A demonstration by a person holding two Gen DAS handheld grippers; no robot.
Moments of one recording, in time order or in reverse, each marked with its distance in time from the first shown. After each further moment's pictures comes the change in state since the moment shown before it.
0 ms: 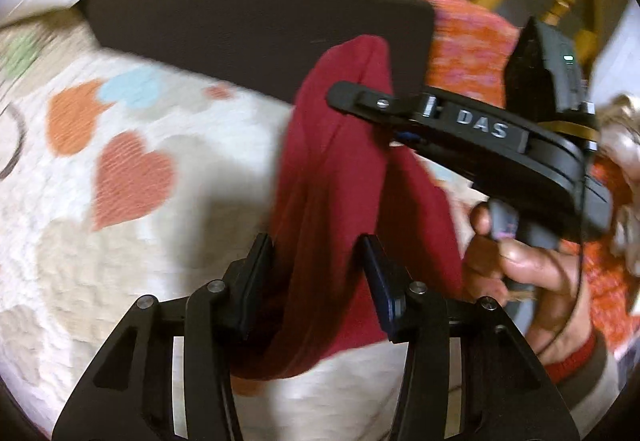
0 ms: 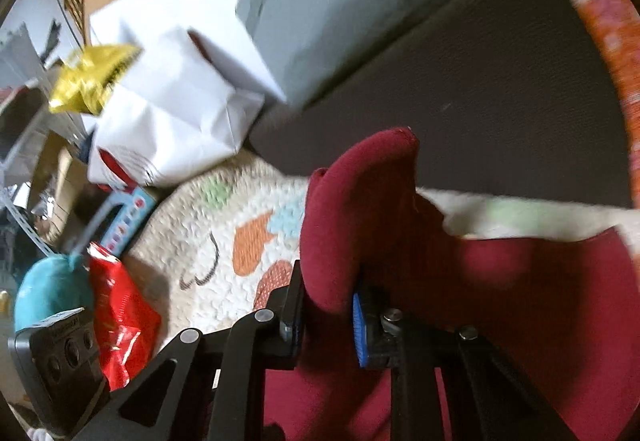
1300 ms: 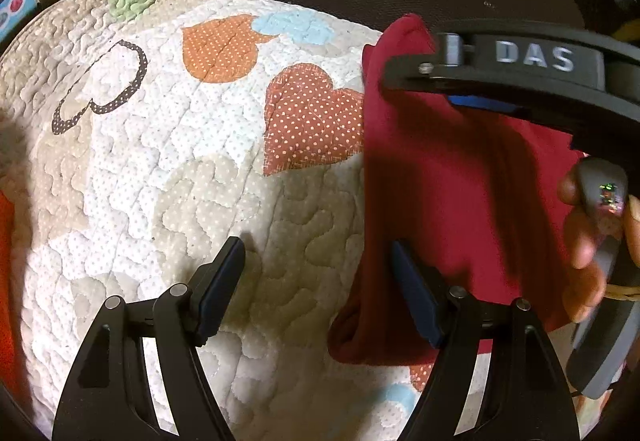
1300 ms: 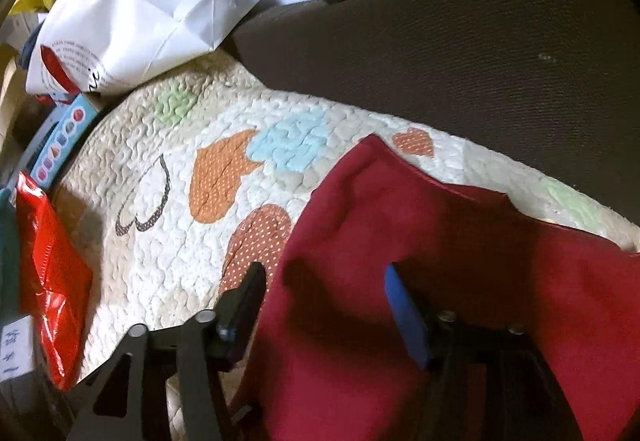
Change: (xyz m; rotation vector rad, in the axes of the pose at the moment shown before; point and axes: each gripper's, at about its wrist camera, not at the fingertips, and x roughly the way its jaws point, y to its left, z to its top) left arm 0.019 0.107 -0.030 -0.105 0.087 0.459; right arm 0.150 0.078 -0.015 -0.158 0.297 -0.232
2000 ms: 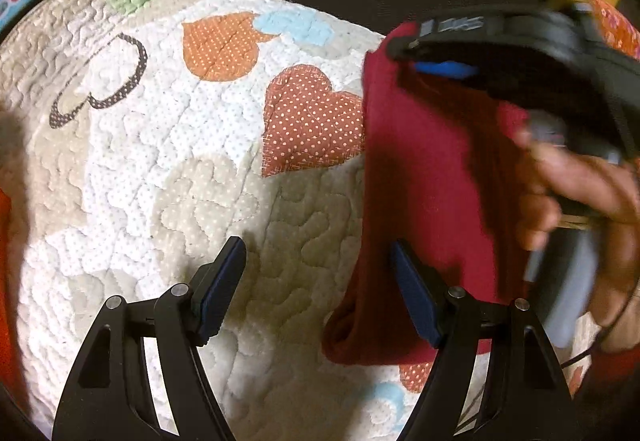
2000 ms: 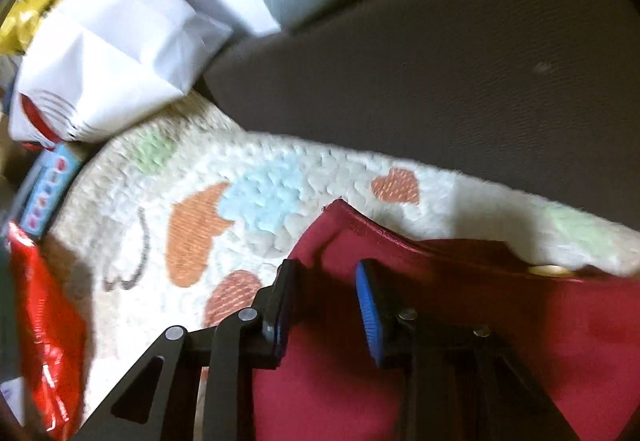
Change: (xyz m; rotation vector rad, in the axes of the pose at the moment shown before) left arm 0.004 0.004 0.010 -0.036 0.017 -0.031; right arm 0.031 -0.028 0.030 0.092 -0.069 0.014
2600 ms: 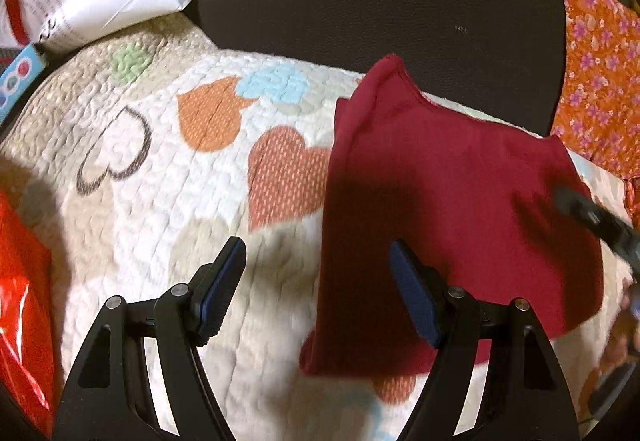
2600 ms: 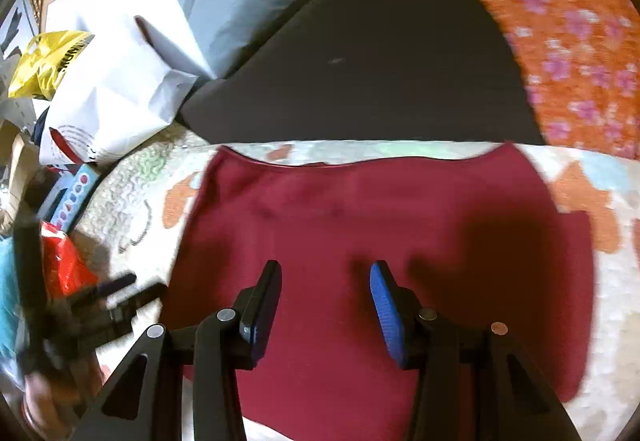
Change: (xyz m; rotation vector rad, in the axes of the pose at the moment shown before) left arm -0.039 -0.037 0.009 0.103 -0.098 0.095; right arm -0.154 -0.090 -0.091 0.124 -0.129 0.049
